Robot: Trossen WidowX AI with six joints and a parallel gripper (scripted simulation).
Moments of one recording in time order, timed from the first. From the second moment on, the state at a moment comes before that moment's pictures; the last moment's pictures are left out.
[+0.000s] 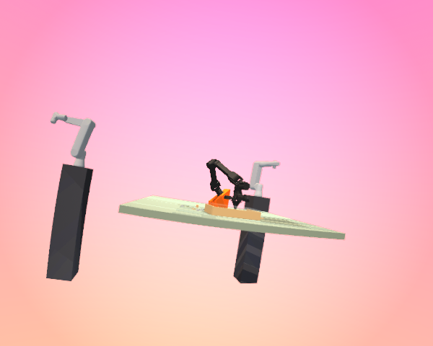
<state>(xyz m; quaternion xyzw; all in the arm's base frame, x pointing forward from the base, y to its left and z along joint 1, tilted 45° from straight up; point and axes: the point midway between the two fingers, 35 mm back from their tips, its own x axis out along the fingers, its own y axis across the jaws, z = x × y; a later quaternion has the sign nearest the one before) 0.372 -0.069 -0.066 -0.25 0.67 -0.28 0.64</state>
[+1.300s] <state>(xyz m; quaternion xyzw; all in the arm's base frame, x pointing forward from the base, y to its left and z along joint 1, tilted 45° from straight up) 0.368 -0.083 -0.082 -0.25 0.67 -0.28 0.63</state>
